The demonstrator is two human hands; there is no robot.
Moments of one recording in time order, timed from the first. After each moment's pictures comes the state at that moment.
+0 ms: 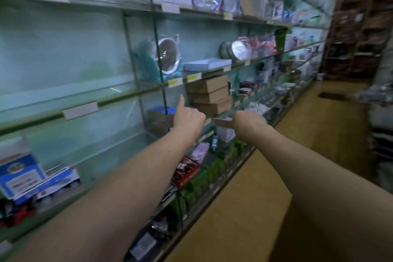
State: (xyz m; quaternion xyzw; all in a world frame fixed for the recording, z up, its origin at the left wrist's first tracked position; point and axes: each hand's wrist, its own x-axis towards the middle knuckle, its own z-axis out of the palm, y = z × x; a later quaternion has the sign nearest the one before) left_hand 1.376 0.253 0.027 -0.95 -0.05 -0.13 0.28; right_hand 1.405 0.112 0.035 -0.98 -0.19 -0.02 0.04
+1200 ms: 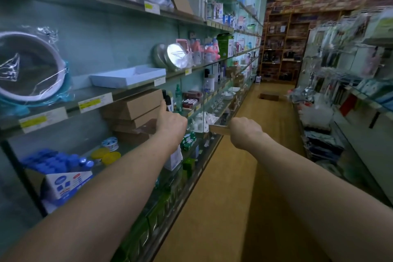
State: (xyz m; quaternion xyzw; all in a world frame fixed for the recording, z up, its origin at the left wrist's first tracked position) left_hand 1.740 0.164 0.015 -0.95 0.04 -0.14 0.26; right_hand 1.718 -0.009 0.021 -1.00 -0.06 -0.06 0.03
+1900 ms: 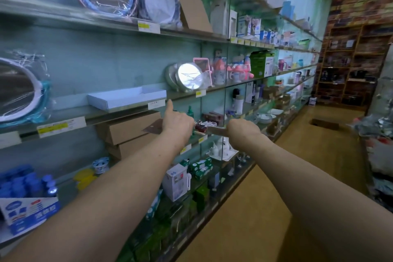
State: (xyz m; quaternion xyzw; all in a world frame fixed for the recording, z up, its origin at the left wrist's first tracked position) left_hand 1.890 0.048 0.064 -0.94 -0.08 -0.13 0.30; right_hand 1.926 -0.099 0.058 -0.98 -0.20 -0.09 0.03
